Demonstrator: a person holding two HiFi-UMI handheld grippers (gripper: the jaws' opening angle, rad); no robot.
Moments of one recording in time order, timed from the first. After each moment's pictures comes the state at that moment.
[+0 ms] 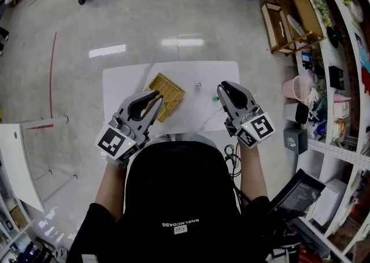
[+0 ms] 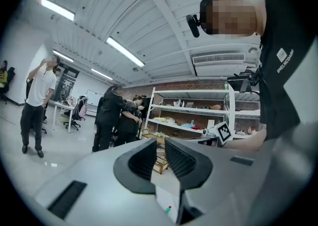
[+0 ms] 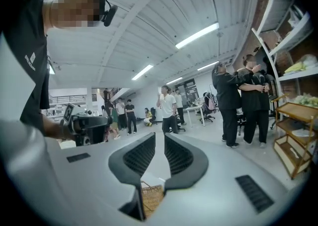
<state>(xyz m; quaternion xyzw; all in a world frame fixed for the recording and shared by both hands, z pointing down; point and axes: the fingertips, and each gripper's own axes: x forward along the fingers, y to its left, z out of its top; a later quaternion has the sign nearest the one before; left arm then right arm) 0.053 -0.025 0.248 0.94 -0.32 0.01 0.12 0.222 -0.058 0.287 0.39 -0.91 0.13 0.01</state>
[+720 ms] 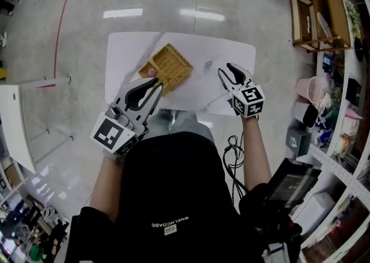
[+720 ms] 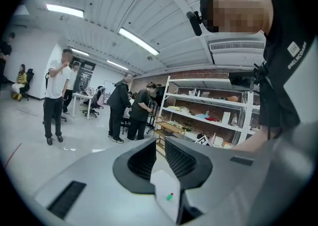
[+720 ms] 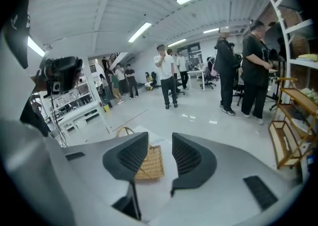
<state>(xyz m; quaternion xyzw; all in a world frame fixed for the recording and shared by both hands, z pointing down) 0.067 -0.015 0.297 0.89 -0.40 0.07 0.18 0.247 -0.090 0.496 0.33 -0.89 0.21 0.22</state>
